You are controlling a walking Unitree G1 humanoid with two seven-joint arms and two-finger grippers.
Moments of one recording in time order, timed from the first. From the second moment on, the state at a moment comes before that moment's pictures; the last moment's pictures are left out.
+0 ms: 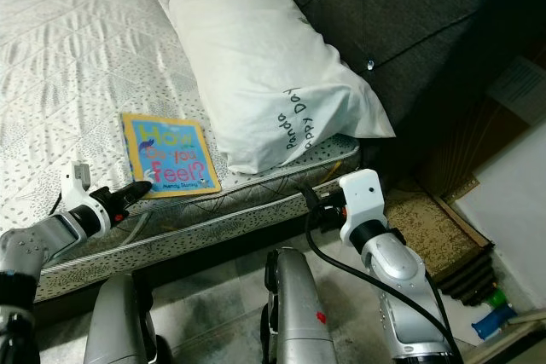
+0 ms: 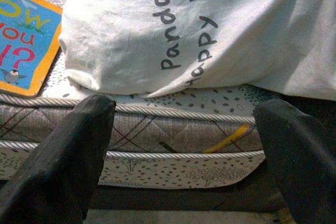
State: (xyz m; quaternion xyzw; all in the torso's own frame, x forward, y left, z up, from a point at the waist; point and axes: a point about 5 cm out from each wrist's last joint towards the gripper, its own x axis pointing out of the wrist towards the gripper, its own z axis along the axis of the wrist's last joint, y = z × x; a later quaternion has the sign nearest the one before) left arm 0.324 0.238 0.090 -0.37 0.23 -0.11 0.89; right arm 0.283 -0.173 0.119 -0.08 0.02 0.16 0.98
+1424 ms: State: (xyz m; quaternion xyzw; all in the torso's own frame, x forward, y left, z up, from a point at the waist) left arm 0.319 0.263 0.098 -0.20 0.10 0.04 0.97; right arm 0.296 -0.161 0.124 -0.07 0.00 0.15 0.99
